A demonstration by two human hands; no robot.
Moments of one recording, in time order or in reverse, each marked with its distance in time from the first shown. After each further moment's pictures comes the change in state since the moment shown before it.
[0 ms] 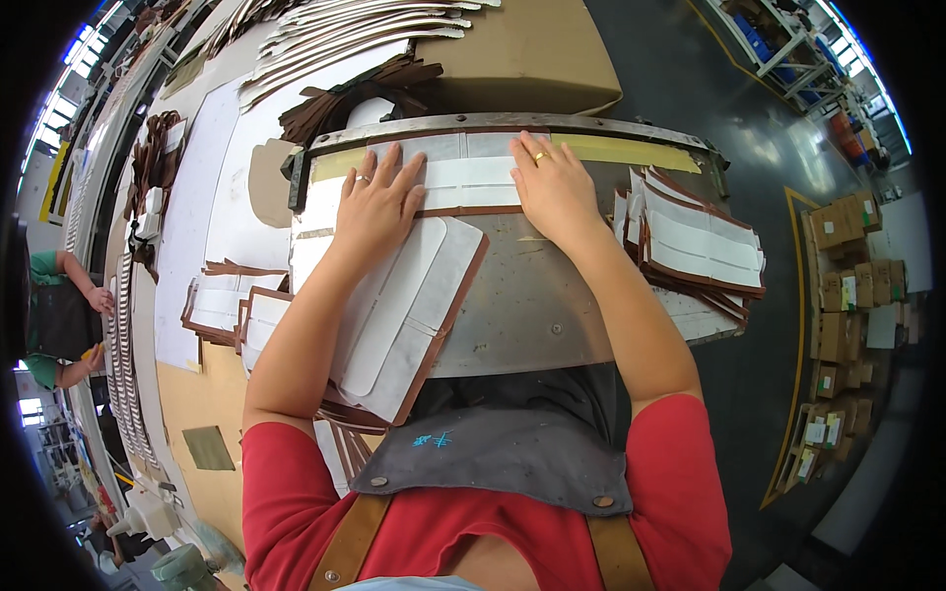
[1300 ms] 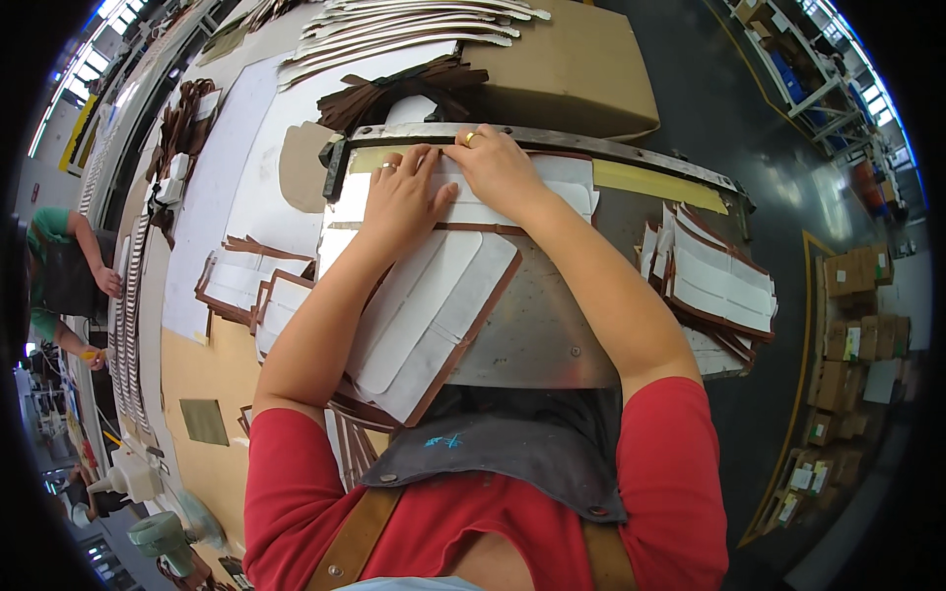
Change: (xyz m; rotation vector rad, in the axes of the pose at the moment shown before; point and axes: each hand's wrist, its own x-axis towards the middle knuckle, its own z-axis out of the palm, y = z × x) left_hand 0.008 -0.012 -0.003 -0.064 0.168 -0.039; right_hand 0.085 -0.061 0.029 0.381 0.060 -0.312
